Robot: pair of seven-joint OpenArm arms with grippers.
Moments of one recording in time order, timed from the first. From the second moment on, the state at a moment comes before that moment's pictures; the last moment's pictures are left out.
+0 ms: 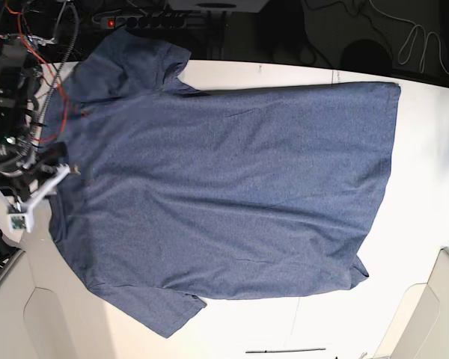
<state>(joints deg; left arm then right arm) -9.6 -39.7 -28.3 64.0 -29.7 -38.8 15.9 -3.4 12.8 16.6 101.7 1.2 12.7 -60.8</state>
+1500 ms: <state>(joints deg) 18.1 -23.3 -38.0 61.8 -58.8 -38.7 43.7 -8.5 12.4 37.6 63.6 50.9 33.0 -60.6</state>
